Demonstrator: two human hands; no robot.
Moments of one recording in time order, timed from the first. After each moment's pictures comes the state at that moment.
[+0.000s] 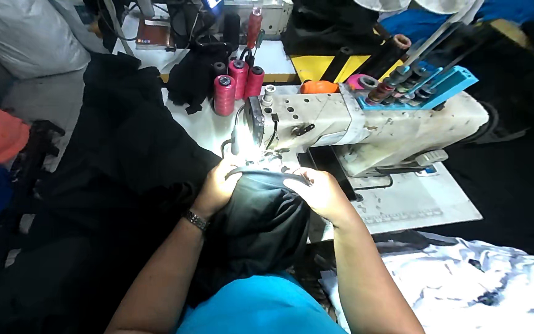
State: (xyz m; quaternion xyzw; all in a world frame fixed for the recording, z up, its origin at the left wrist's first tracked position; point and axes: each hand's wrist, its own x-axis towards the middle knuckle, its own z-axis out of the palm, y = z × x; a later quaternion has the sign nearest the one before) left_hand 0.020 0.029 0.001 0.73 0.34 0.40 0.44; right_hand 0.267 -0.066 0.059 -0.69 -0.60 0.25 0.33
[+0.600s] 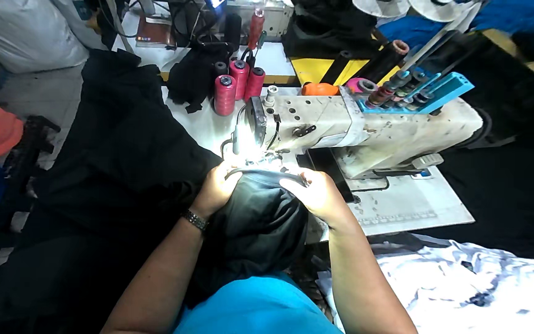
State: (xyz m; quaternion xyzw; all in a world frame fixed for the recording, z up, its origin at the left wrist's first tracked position) left_hand 0.019 0.027 0.004 0.73 0.35 0.39 0.44; right_hand 0.257 -0.065 0.063 -0.68 -0.60 0.24 0.34
